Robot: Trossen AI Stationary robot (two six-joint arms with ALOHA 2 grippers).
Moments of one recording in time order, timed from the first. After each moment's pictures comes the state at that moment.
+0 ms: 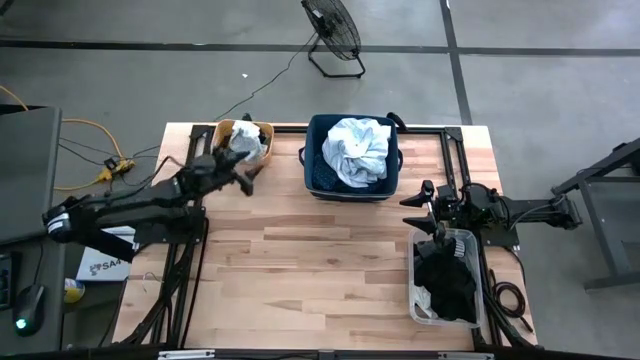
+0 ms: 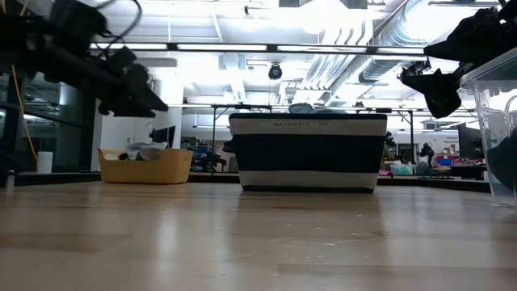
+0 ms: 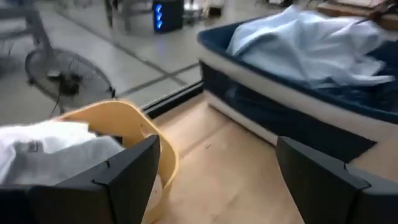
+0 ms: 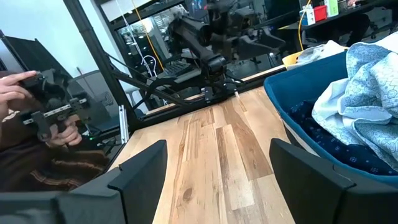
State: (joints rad) left arm 0.48 0.66 0.22 0.21 -0.25 -0.14; right arm 0.02 0.03 0.01 0.03 0.00 0.36
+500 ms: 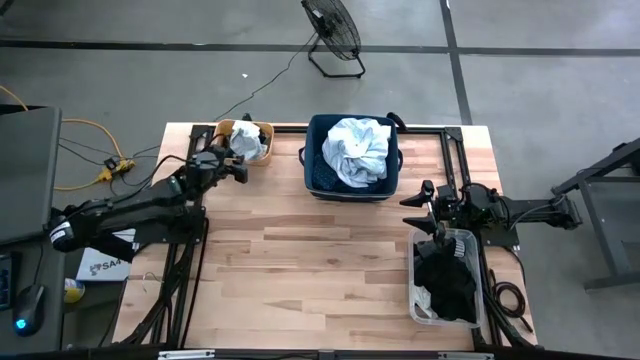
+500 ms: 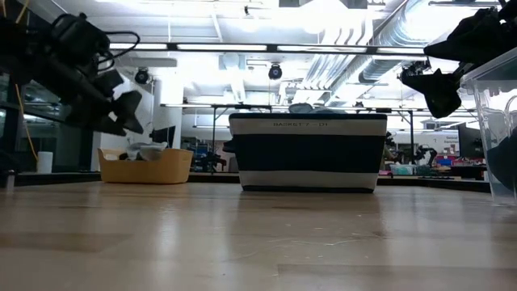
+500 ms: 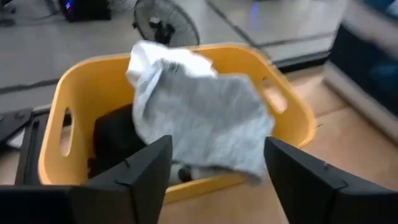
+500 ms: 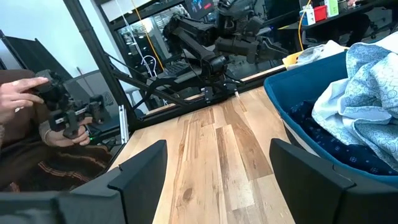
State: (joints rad) left arm 0.60 0.63 0.20 0.01 -0.48 -0.32; right arm 0.02 0.03 0.01 0.03 0.00 0.36
